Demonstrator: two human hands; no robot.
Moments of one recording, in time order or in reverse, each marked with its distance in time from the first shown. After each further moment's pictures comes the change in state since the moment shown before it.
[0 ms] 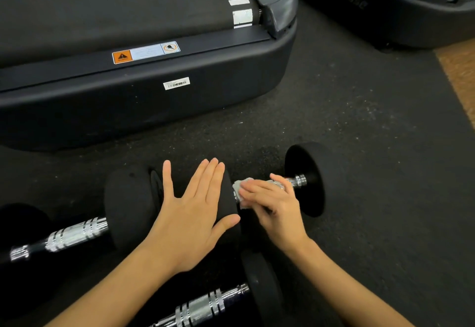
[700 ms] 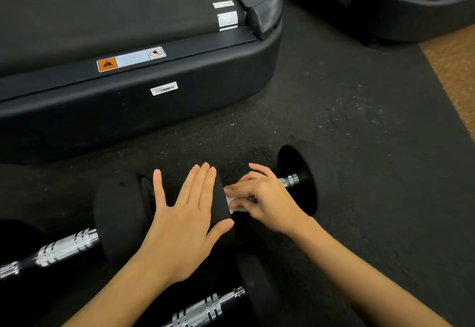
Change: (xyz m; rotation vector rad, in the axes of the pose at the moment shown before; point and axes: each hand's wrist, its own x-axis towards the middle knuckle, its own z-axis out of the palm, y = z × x) left_hand -0.001 0.003 0.002 -0.011 -0.001 -0.012; right_hand 0.040 -0.004 -0.018 -0.068 -0.406 -0.013
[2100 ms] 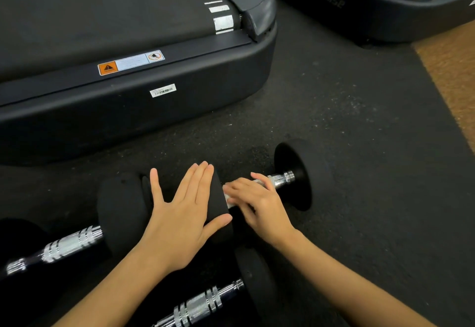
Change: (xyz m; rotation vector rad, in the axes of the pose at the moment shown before) left_hand 0.001 -0.003 0.000 -0.019 -0.029 -0.010; right_hand -0.025 -0.001 0.036 -0.028 0.307 -0.042
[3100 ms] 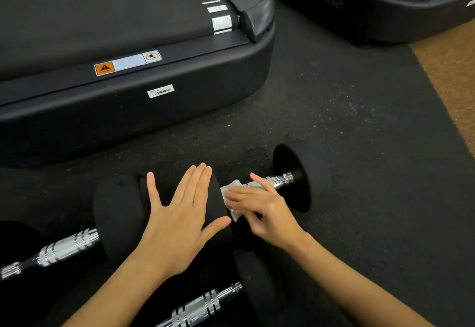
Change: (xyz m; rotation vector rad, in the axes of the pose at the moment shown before) left_hand -0.002 0.000 0.002 -0.024 0.003 -0.013; right_hand -0.008 0.009 -0.009 0.133 0.005 -0.090
